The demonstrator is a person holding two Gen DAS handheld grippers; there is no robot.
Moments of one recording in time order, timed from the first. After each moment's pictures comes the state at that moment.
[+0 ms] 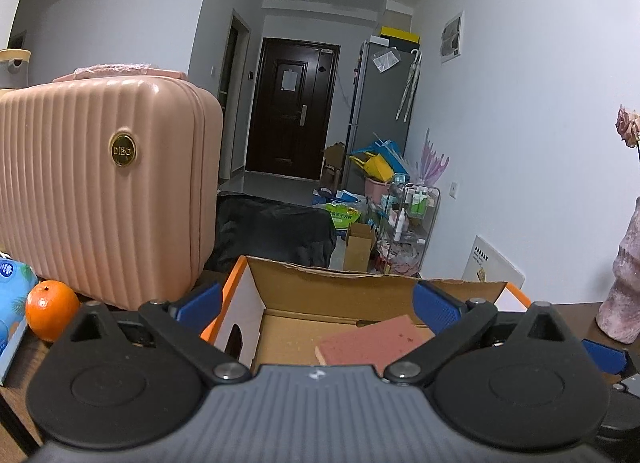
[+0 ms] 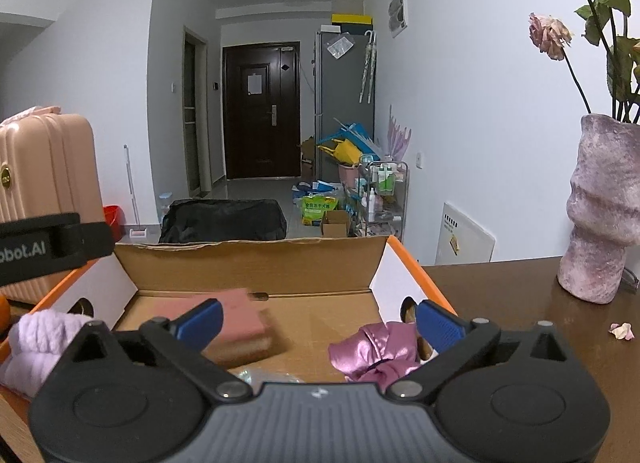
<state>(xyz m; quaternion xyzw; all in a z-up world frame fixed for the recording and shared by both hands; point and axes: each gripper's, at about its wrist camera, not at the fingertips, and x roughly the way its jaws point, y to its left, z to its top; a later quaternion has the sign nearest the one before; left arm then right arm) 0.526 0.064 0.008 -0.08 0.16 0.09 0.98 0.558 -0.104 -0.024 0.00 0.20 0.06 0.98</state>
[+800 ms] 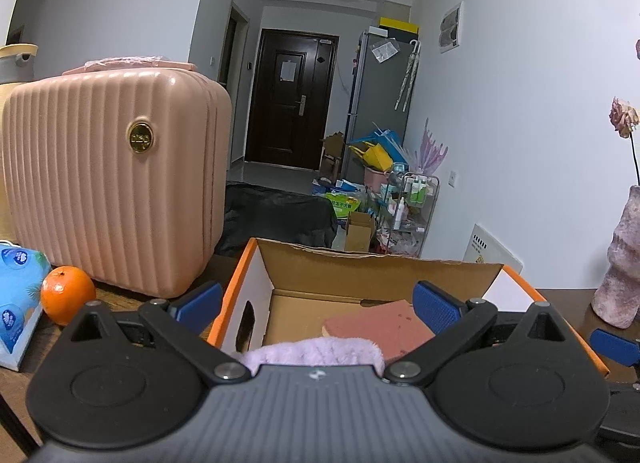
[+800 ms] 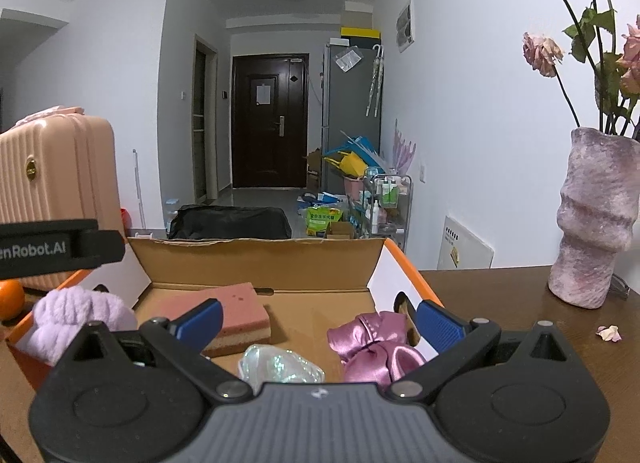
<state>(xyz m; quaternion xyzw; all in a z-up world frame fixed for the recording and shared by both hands) 0.506 0.069 0.007 -0.08 0.17 0.08 0.98 0.521 -0.109 -0.026 -0.02 0.18 0.07 0.98</state>
